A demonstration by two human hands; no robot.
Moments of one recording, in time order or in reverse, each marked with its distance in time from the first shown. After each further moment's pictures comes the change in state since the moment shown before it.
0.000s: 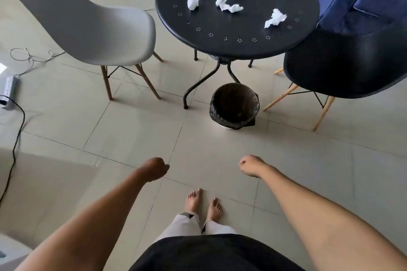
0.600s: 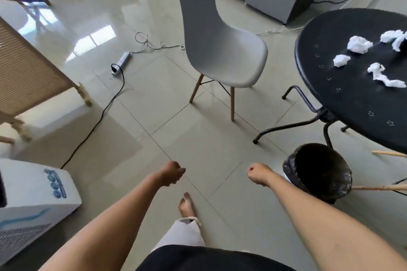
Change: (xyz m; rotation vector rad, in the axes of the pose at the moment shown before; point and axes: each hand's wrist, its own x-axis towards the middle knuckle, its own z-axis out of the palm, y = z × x) left_hand 0.014 -0.182 -0.120 -0.585 0.081 -0.187; right_hand 0.080 -0.293 0.004 -0.318 -0.093 -0.220
